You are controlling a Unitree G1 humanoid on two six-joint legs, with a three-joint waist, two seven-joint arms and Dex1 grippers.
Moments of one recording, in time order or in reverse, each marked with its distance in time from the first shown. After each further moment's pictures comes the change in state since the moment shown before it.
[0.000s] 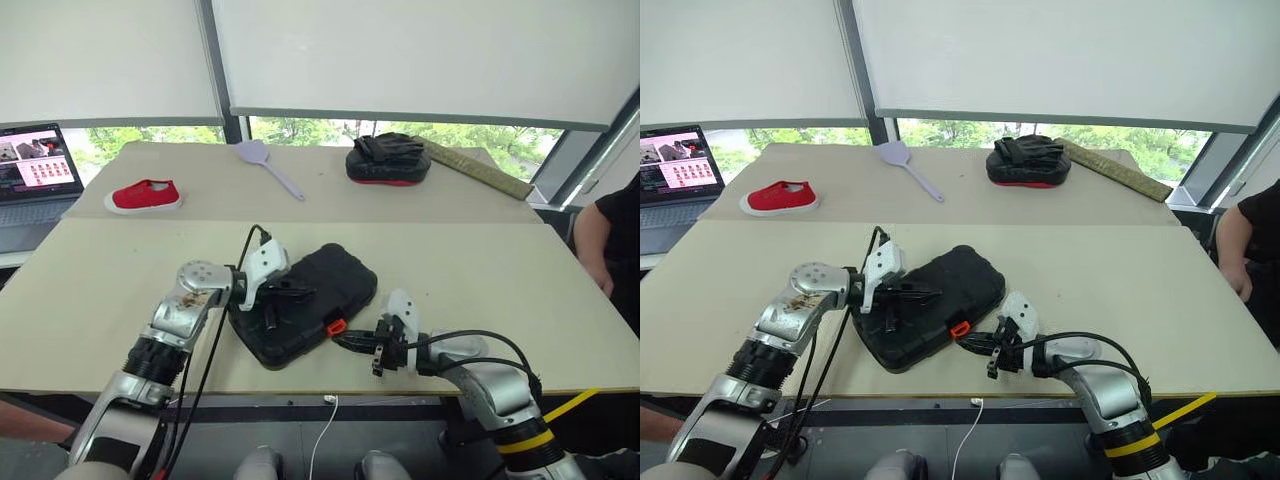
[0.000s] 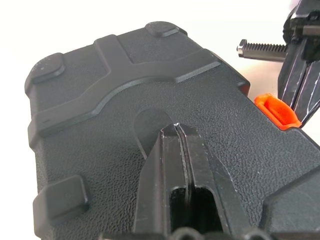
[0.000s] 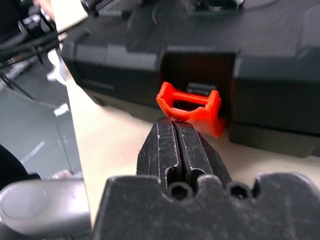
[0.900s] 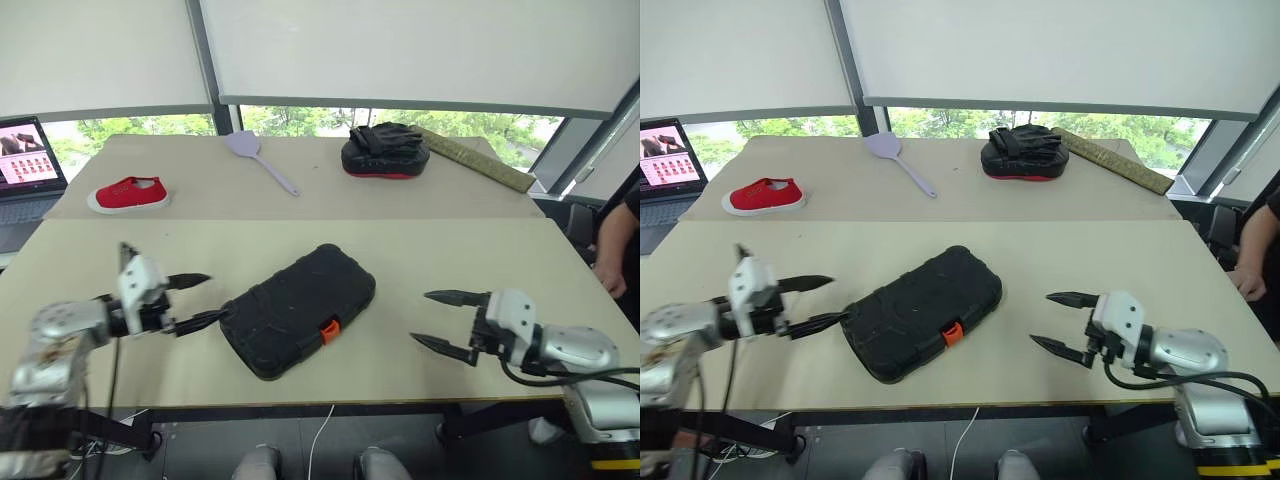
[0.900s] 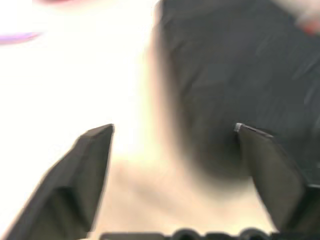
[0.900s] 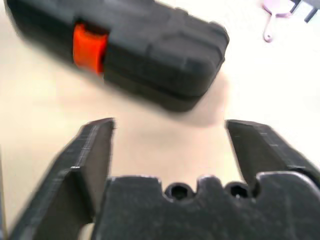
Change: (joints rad) left arm 0.573 0.333 0.523 -0.049 -0.145 -0.246 -0.027; right arm 0.205 -0.333 -0.326 0.186 -0.104 -0.772 0.285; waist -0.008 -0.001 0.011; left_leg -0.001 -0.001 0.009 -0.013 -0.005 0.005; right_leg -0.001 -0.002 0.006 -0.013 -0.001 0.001
